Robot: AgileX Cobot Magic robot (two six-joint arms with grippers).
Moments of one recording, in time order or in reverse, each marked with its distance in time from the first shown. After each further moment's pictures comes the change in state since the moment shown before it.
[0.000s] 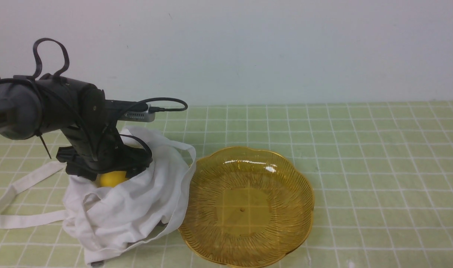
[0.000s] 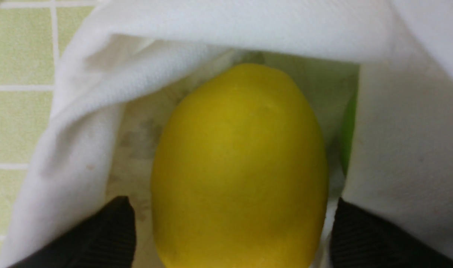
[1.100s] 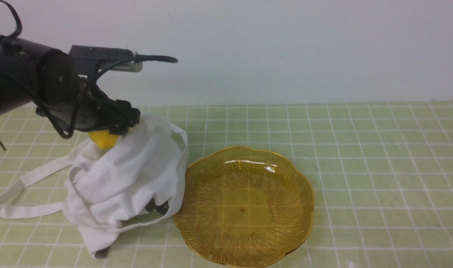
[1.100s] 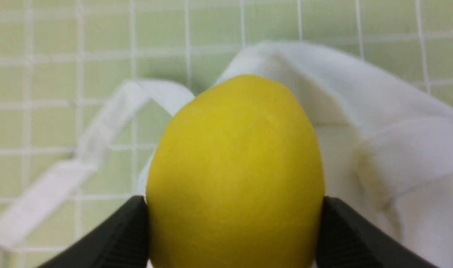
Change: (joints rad) right arm 0.000 0.000 0.000 0.000 0.000 0.000; left arm 0.000 -0.237 -0.017 0.090 -0.091 -0.007
